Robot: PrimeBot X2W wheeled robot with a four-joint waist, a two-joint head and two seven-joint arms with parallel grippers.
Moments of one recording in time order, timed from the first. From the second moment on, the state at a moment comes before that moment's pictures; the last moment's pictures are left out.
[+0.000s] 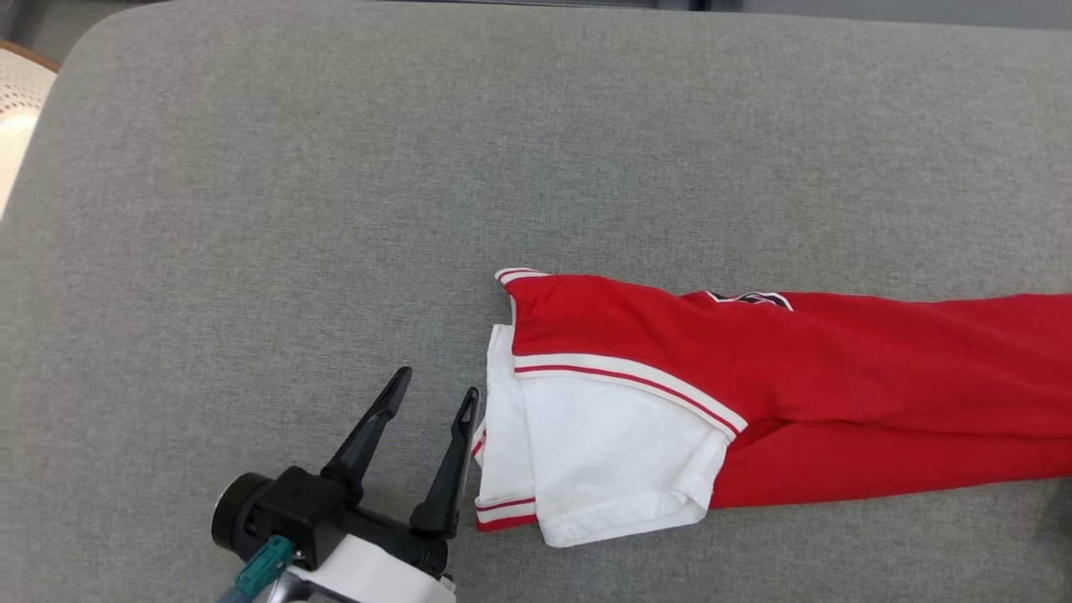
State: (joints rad) left arm -0.21 0.44 -0.75 -0.12 -0.65 0.29 -0.26; right arm -0.08 -0.48 -0.12 0.34 0.75 0.13 0.16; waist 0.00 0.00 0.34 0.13
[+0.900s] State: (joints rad) left arm 0.02 0.15 -0.38 -0.06 -0.27 -0.01 -0.26; right arm -0.15 -0.56 -0.11 0.22 0.56 0.13 0.10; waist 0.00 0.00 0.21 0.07
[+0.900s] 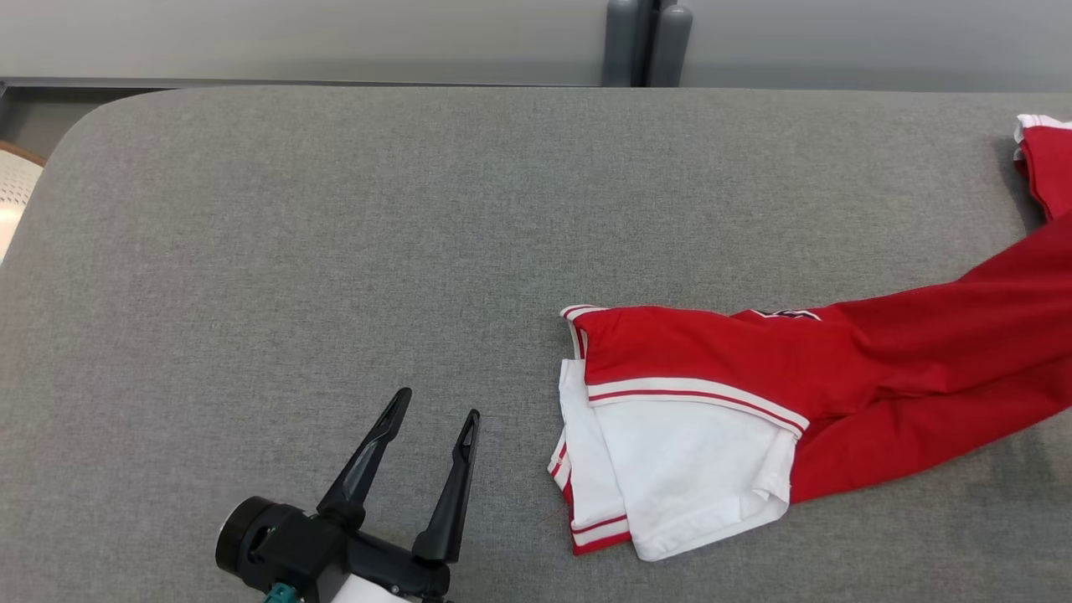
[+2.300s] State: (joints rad) left arm 0.09 0.05 -0.21 -0.02 -0.19 0.01 -0.26; right arm -0.08 -0.31 0.27 0.04 0.43 0.13 -0.16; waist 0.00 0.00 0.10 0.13
